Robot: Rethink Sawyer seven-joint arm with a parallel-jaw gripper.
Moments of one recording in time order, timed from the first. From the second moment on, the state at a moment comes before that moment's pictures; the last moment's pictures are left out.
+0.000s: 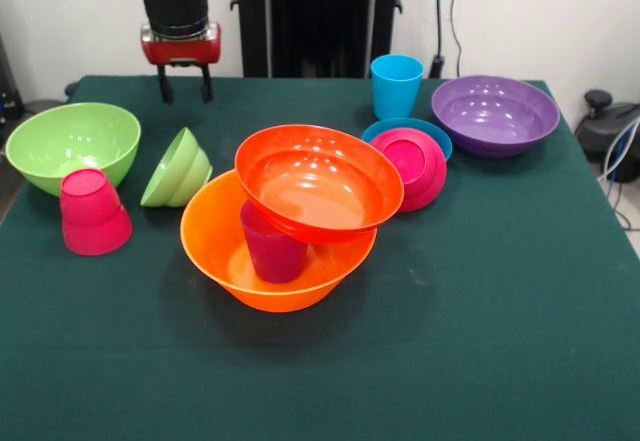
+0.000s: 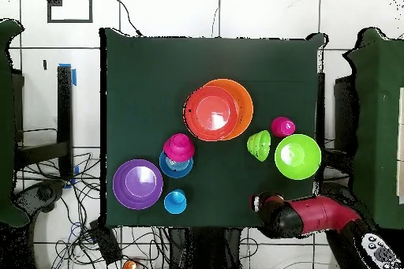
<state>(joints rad) -0.99 -0.57 0.32 1.99 -1.04 0.38 1.86</state>
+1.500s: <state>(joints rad) -0.82 -0.61 0.04 1.88 -1.02 -0.27 1.86</state>
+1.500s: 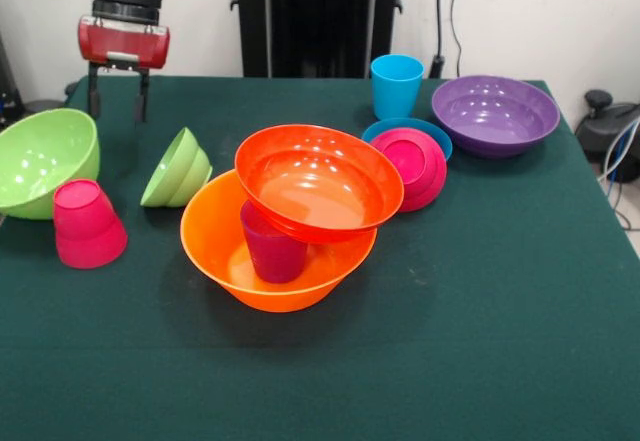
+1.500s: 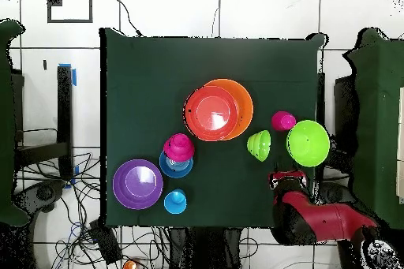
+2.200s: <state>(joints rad) -0.80 -0.62 -0.02 1.84 -0.99 -0.35 1.86</state>
